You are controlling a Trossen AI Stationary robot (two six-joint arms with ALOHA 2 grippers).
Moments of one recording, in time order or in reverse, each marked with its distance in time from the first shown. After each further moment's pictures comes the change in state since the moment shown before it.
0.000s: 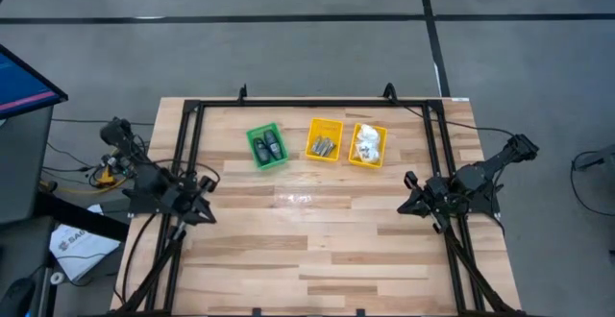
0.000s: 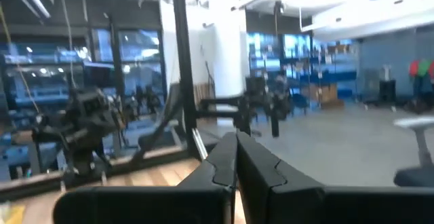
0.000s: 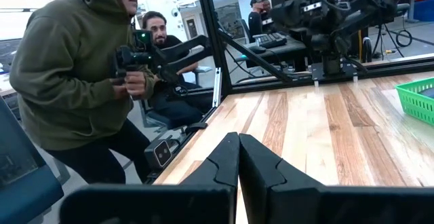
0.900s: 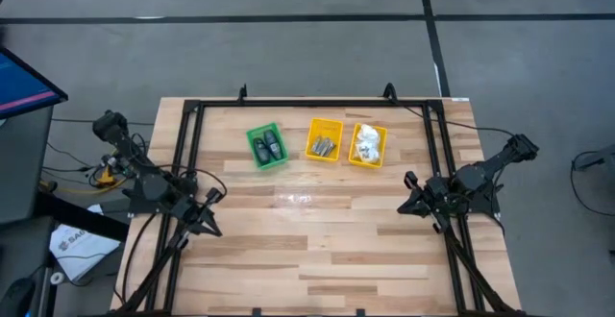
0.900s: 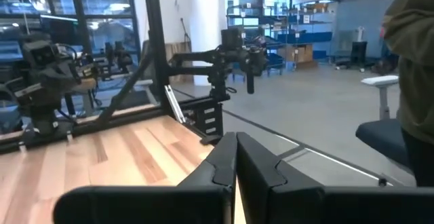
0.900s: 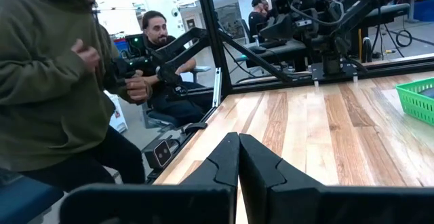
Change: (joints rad) left arm -0.012 0.197 0.000 0.017 0.065 -0.076; right arm 0.000 0.000 0.000 0.000 0.000 0.000
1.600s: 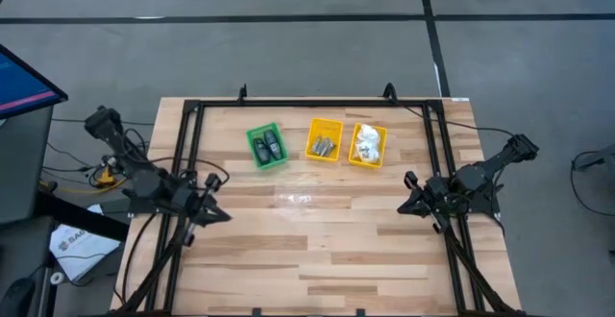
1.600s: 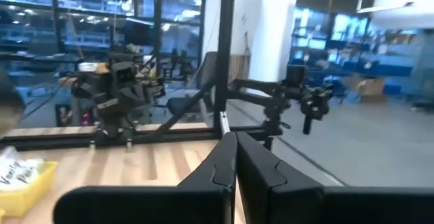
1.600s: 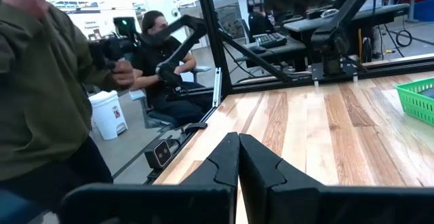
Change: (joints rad) left arm 0.011 0.214 0.278 -0.007 -0.266 -0.086; right arm 0.000 0.000 0.000 0.000 0.000 0.000
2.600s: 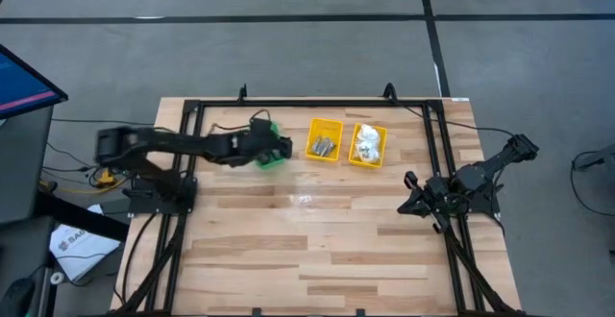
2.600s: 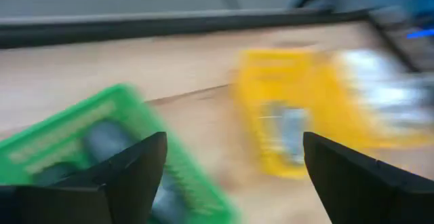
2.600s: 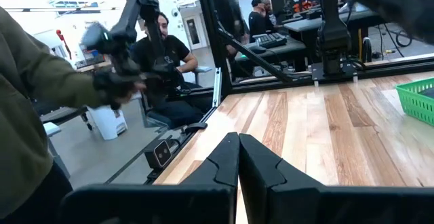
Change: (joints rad) left arm 0.955 0.894 0.538 -0.557 -0.097 -0.861; right arm 0.000 0.000 0.000 0.000 0.000 0.000
